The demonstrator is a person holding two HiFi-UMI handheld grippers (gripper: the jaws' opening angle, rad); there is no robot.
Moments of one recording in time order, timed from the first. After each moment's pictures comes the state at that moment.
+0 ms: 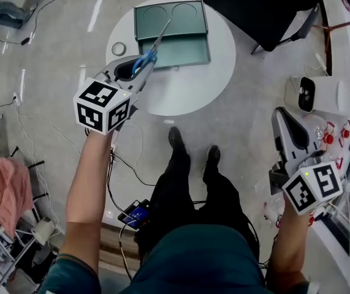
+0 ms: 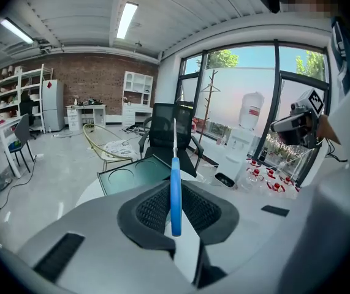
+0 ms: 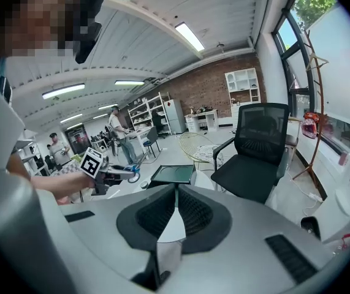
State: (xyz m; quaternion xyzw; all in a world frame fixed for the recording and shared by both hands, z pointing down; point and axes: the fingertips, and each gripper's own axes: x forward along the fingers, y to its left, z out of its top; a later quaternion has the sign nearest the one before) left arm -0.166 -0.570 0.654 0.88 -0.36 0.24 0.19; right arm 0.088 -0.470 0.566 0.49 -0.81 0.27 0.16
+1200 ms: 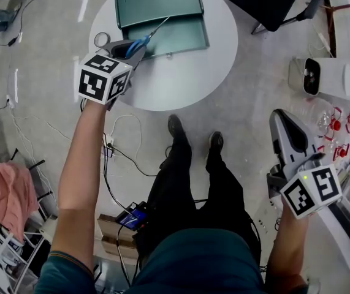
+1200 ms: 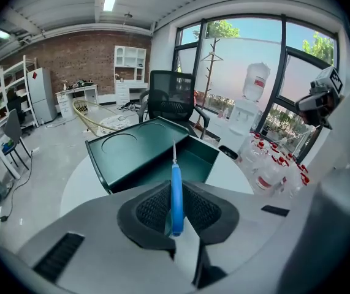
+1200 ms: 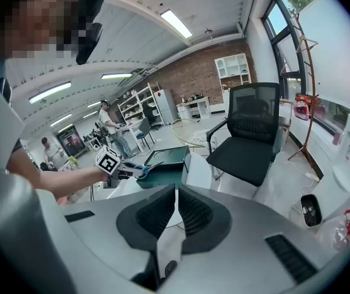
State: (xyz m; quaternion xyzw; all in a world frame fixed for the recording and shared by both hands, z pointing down) left arm -0.169 -0.625 0.818 0.85 -0.32 0.36 0.21; right arm 0.095 -0.473 0.676 0.50 -0.78 0.33 0.18
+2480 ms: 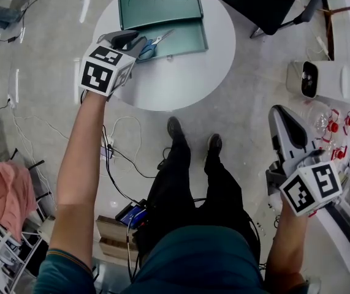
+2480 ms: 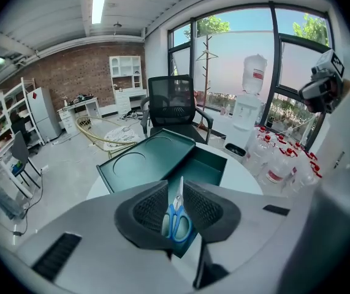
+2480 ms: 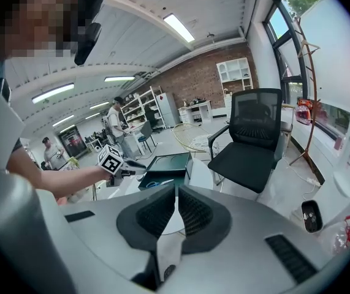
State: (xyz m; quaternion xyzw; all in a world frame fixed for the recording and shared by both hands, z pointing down) left arm -0.171 -0.644 0.782 0.85 -0.34 0.38 0.15; right arm 0.091 -0.476 0.647 0.50 -0.79 0.31 0.17
